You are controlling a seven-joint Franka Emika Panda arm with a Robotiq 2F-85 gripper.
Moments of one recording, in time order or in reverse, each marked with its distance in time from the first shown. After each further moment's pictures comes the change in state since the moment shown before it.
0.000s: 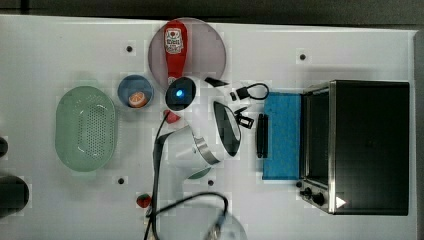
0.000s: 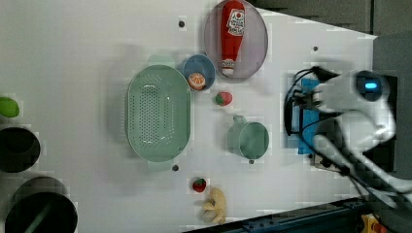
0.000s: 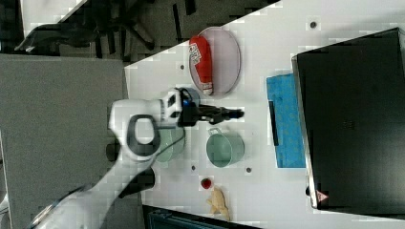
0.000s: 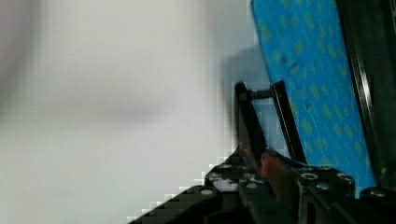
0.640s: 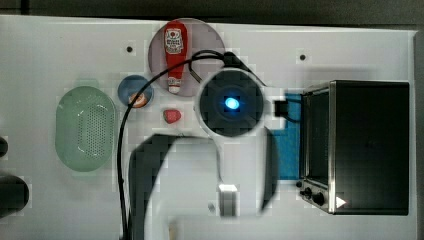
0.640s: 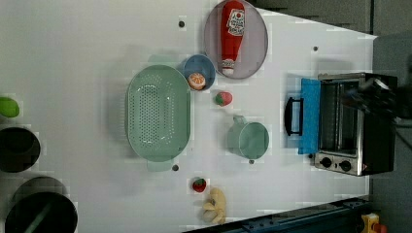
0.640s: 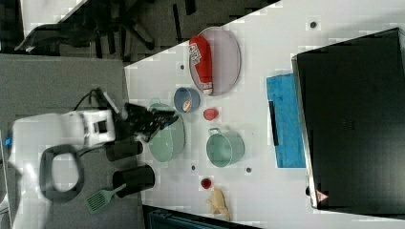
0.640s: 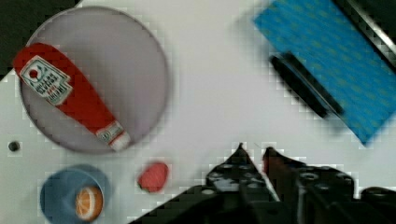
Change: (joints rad) arm 0.003 -0.417 -0.037 0.080 0.421 -0.286 0.005
